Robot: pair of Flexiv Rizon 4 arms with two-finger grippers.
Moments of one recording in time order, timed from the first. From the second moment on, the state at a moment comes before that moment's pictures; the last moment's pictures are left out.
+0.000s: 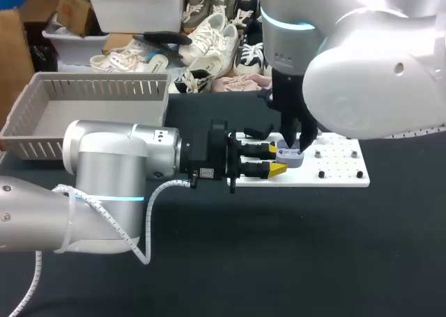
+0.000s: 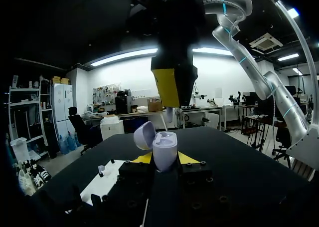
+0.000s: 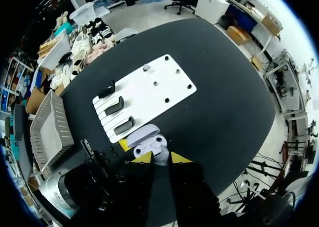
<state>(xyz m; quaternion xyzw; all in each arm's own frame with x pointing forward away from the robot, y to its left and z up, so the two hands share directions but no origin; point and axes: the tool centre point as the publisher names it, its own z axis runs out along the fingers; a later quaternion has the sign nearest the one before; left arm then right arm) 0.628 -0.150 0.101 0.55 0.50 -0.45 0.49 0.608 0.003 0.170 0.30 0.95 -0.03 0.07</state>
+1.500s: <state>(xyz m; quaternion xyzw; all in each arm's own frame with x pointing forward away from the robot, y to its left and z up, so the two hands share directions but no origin) 0.627 -0.150 0.101 0.55 0.50 -0.45 0.49 0.616 0.004 0.152 0.30 0.95 -0.03 0.06</state>
